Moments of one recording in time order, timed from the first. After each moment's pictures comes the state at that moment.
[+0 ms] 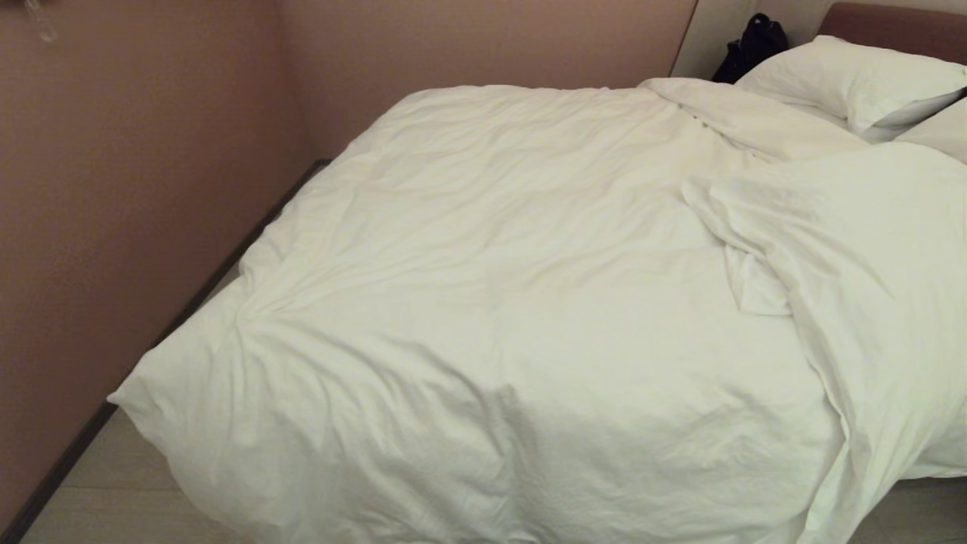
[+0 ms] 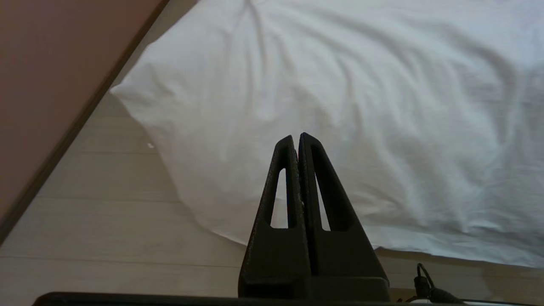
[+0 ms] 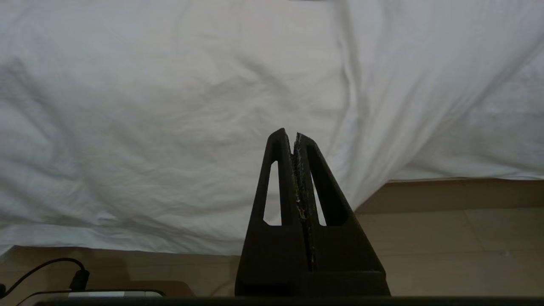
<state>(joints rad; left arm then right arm) 0.01 0.00 0.00 0.00 0.01 -0.02 -0.01 0.00 0.00 0.00 0.00 0.01</state>
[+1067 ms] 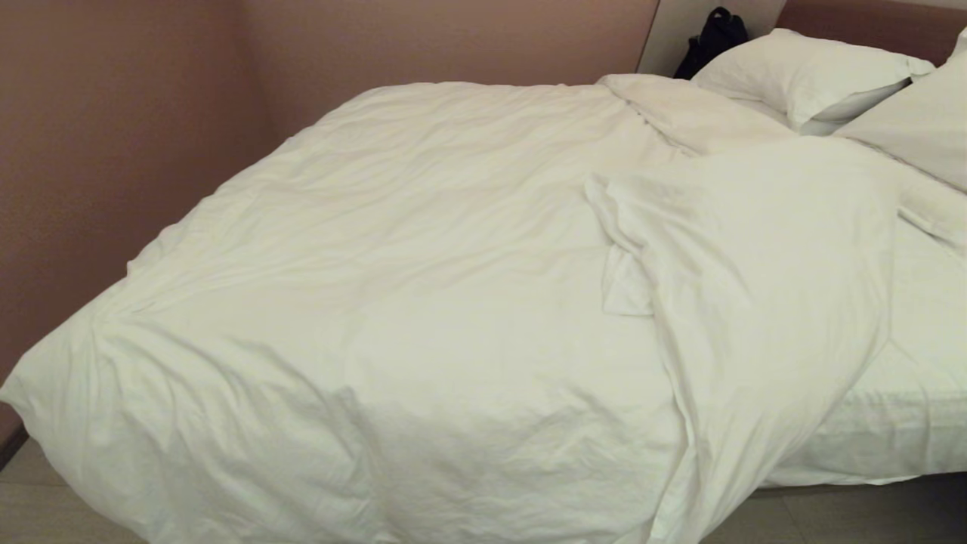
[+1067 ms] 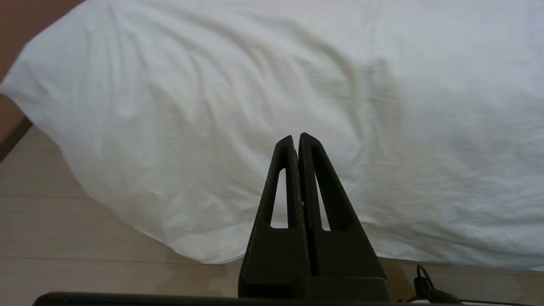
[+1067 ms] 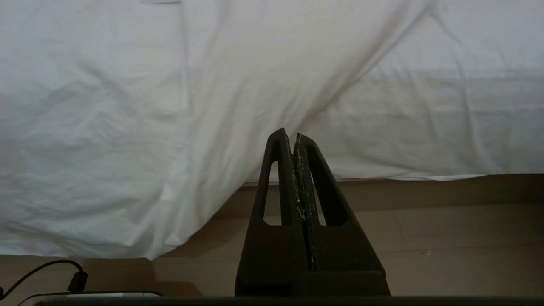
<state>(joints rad) 0.01 0.00 0.00 0.00 0.01 -0.02 -0.02 0.00 0.00 0.00 0.00 0.01</state>
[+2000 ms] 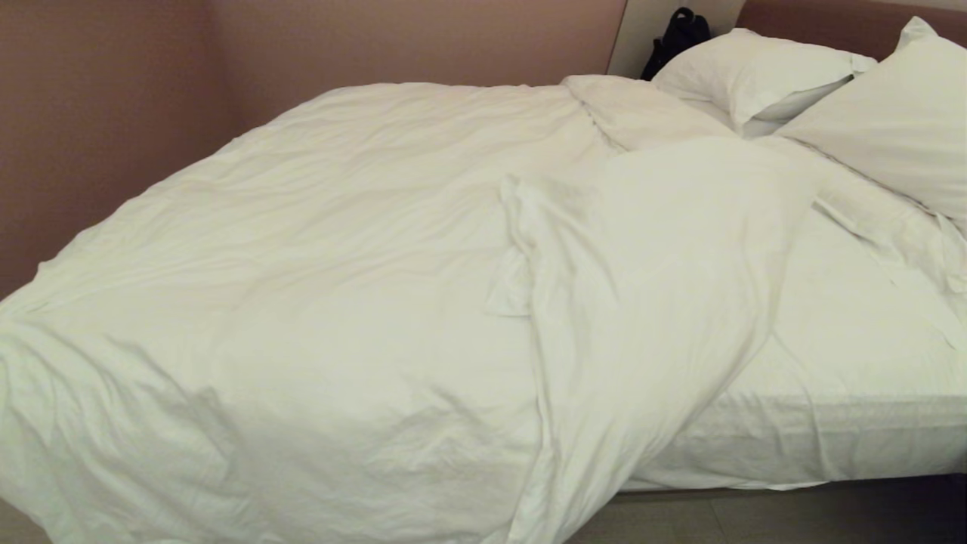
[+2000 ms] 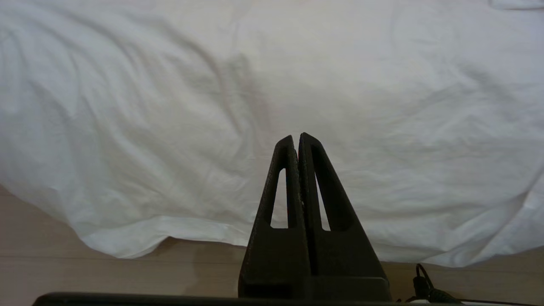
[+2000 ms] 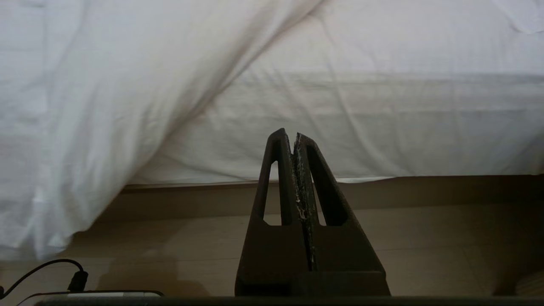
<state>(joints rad) 0.01 0.00 0.00 0.00 0.01 -0.02 -0.02 0.00 0.00 0.01 0.00 0.01</state>
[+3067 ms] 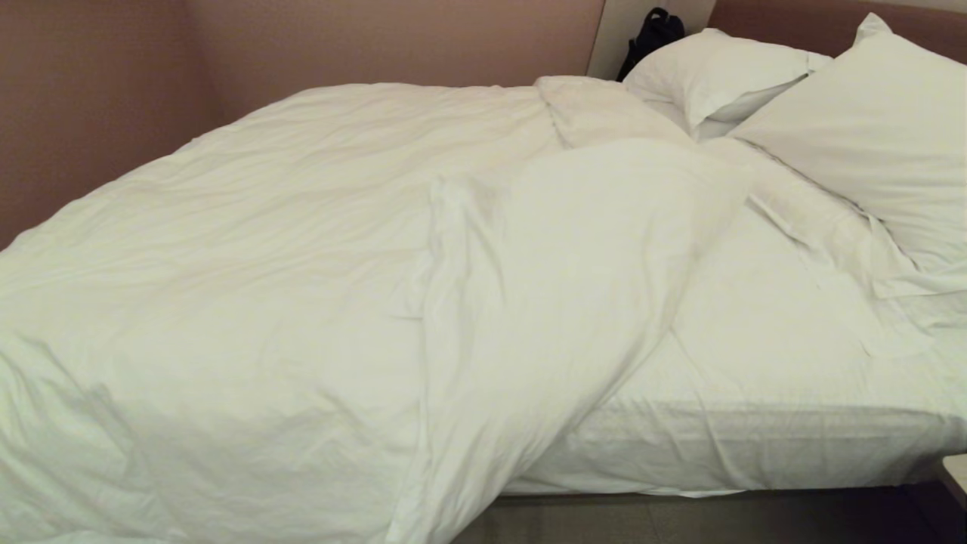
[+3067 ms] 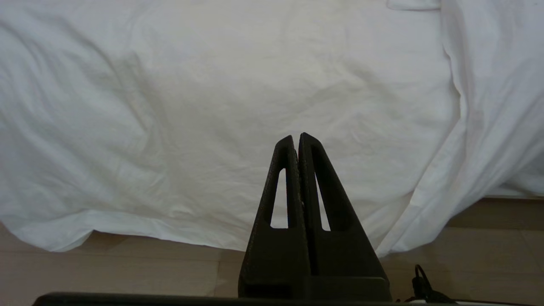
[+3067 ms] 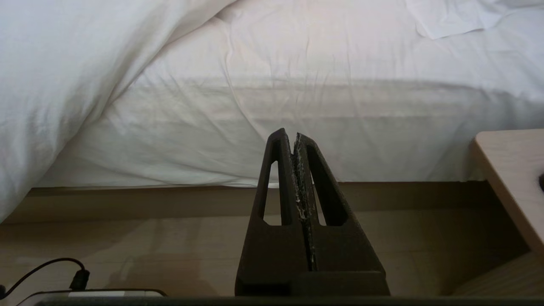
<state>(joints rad) 0.01 0.00 0.00 0.00 0.01 -0.03 -0.02 0.00 0.00 0.01 0.00 0.01</state>
